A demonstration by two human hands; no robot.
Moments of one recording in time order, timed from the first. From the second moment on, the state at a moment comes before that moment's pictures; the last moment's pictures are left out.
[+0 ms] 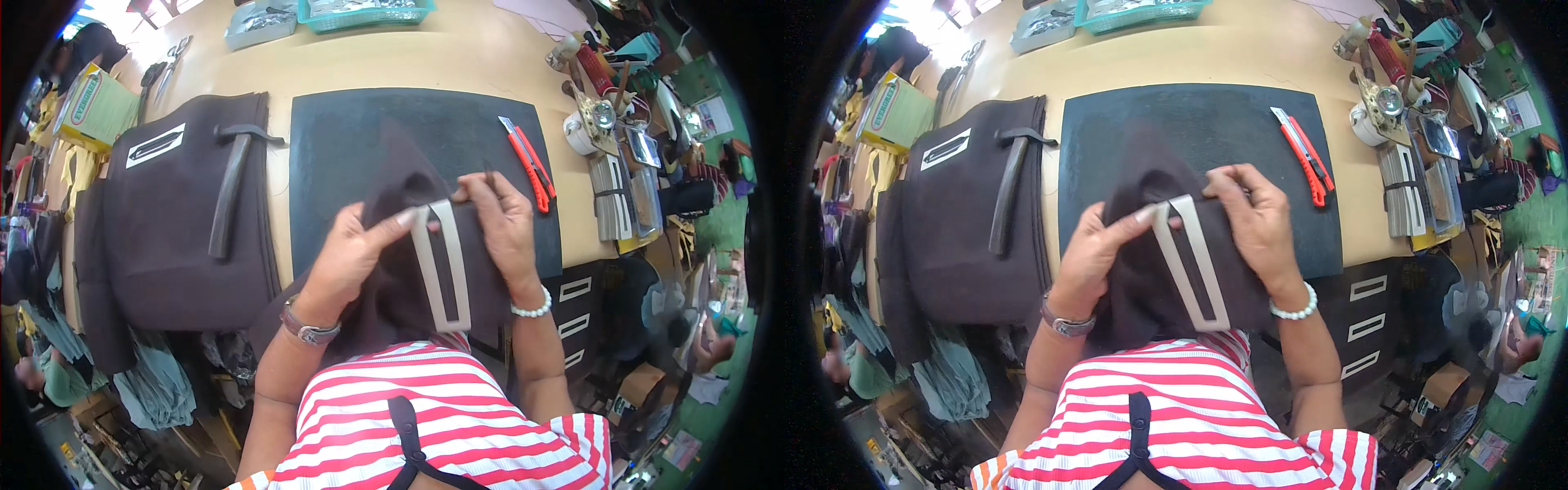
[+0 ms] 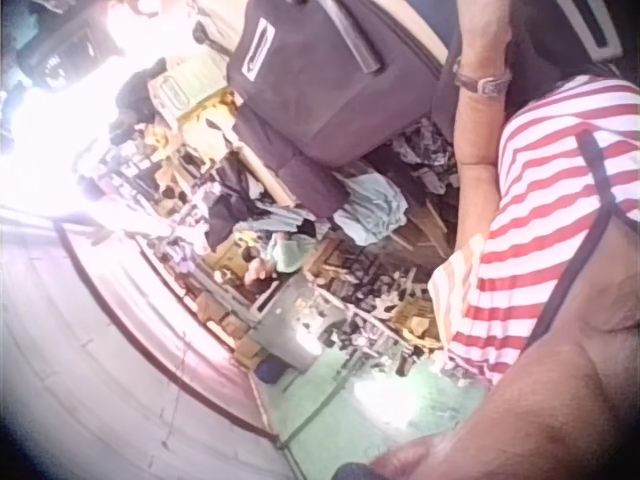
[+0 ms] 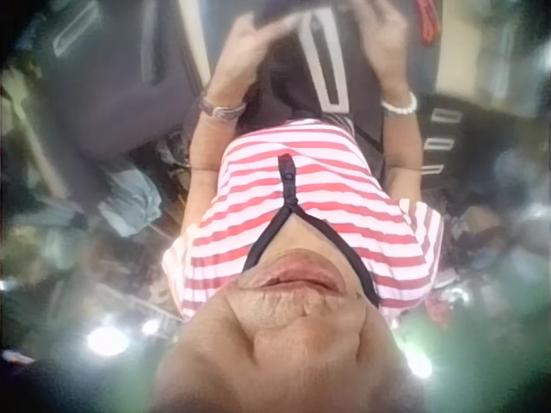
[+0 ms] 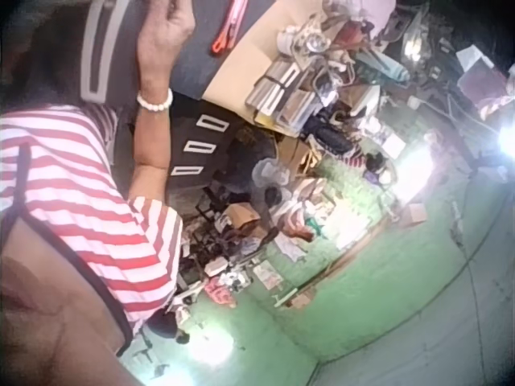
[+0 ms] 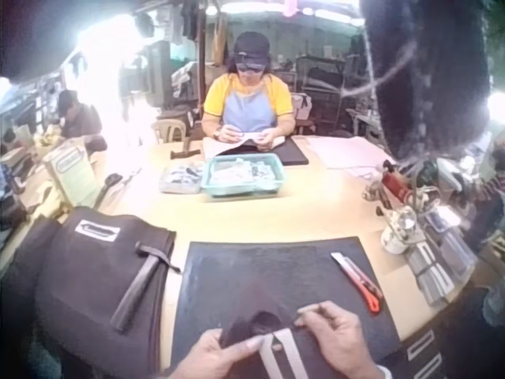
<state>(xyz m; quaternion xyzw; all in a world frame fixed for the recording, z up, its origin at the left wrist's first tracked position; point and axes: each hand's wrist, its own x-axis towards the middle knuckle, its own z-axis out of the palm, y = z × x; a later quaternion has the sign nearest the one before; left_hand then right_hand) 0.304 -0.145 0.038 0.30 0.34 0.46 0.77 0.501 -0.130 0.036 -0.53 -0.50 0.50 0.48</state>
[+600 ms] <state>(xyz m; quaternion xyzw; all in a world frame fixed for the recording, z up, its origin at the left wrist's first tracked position) 0.275 -0.084 0.121 0.91 0.28 -0.19 0.24 0.479 -0.170 0.054 -0.40 -0.79 0.29 0.36</state>
